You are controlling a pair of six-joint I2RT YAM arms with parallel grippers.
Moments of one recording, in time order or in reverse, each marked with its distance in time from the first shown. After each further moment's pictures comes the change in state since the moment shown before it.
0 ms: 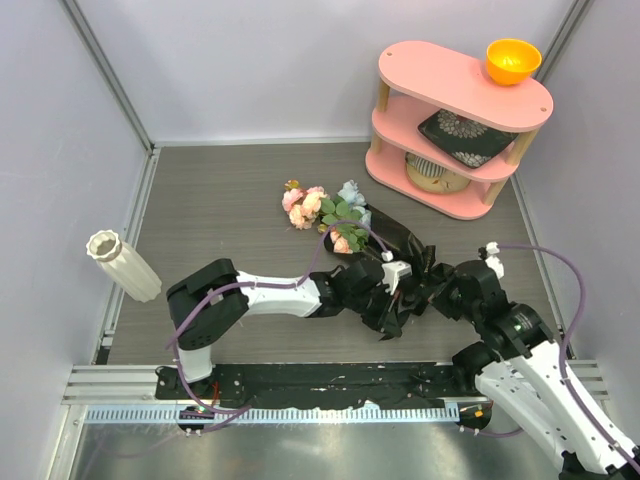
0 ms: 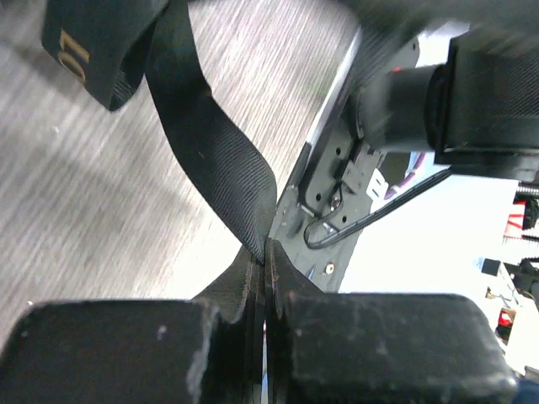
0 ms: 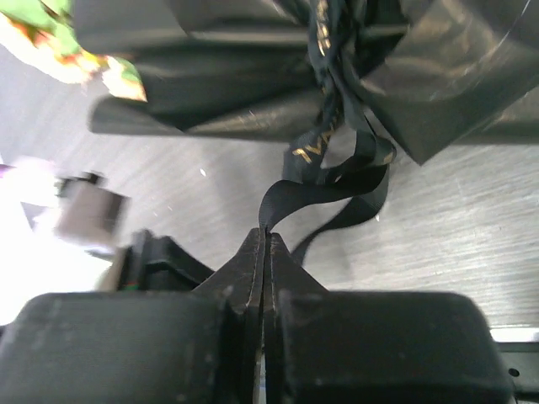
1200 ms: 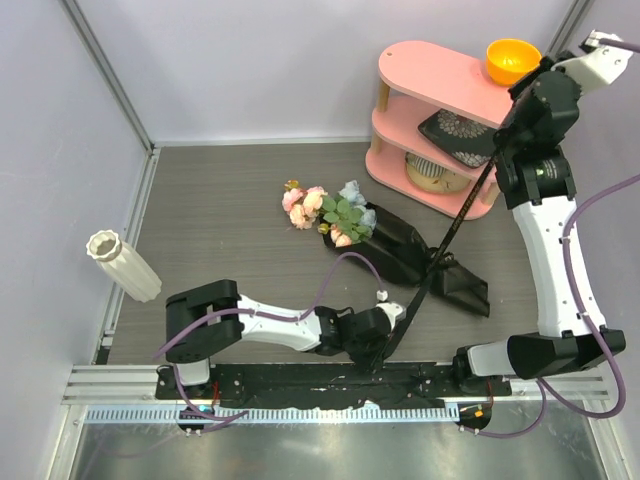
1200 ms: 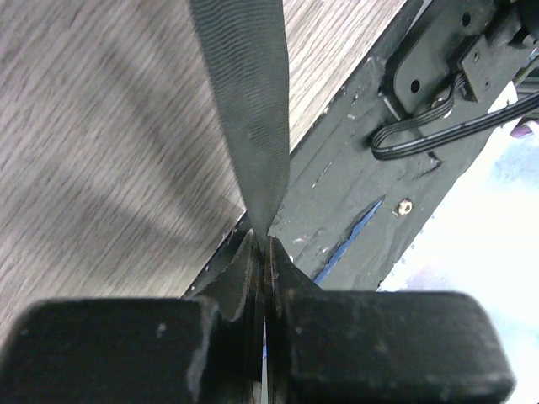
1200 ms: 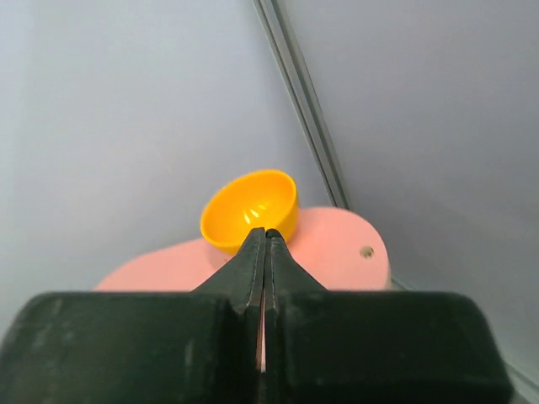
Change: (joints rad) left arm -0.226 -0.037 -0.102 -0.177 -0.317 -0.083; right arm -0.350 0.824 1.122 0.733 0.637 -0.827
